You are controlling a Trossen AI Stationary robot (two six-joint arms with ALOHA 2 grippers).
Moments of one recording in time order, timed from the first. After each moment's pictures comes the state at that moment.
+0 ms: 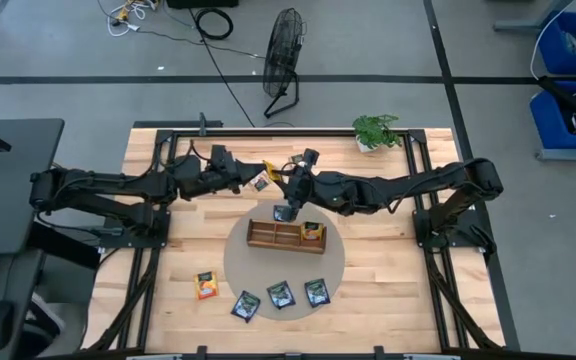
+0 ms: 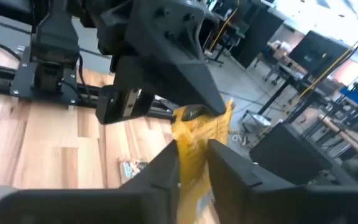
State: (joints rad) left arm 0.10 1.09 0.68 0.45 -0.23 -1.41; right arm 0.08 1.63 1.26 0.15 0.56 -0.36
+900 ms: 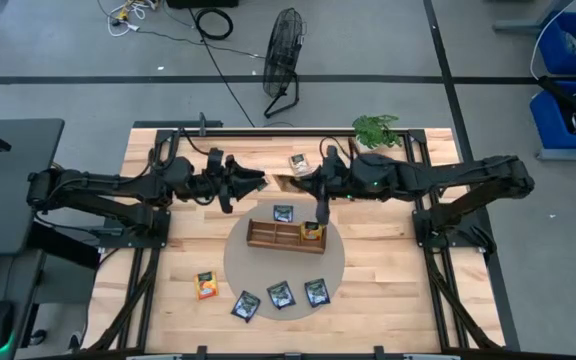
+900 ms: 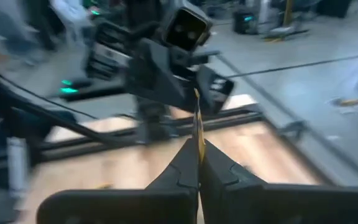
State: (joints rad) left arm 0.06 1.05 0.68 0.52 -0.08 -0.55; right arm 0.08 1.37 1.26 -0.10 0.20 0.17
